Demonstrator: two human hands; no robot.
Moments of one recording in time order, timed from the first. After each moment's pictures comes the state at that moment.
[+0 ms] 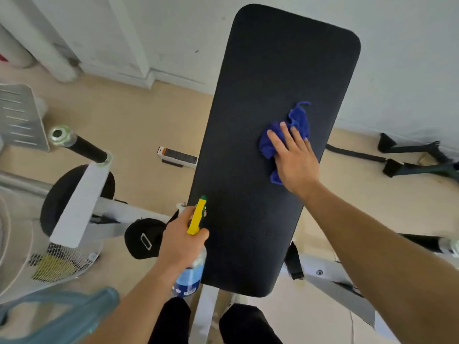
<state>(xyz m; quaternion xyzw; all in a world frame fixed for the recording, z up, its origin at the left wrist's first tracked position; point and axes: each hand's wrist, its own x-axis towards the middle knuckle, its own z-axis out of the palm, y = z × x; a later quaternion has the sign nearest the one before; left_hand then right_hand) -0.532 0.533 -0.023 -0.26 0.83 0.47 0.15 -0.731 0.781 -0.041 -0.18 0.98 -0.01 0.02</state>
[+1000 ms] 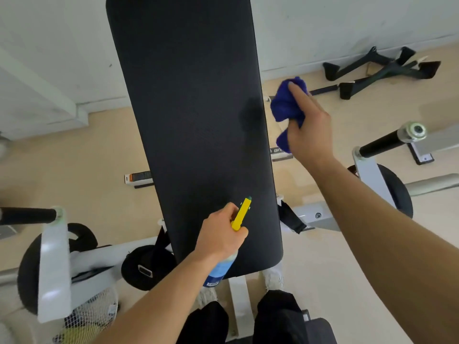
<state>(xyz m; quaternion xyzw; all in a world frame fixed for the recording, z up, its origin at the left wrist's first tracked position) -0.554 0.617 -0.047 0.06 0.89 0.34 0.31 -0.648 0.853 0.011 0.16 0.90 -0.37 -0.14</state>
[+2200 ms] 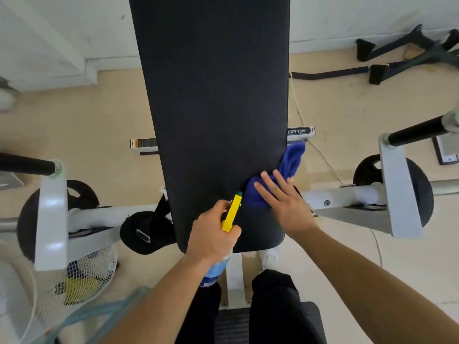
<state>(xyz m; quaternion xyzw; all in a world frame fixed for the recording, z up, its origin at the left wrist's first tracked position) -0.499 0.590 -0.070 -0.02 0.88 0.40 0.27 -0.498 0.823 -0.160 -0.17 0.98 -0.09 0.04</state>
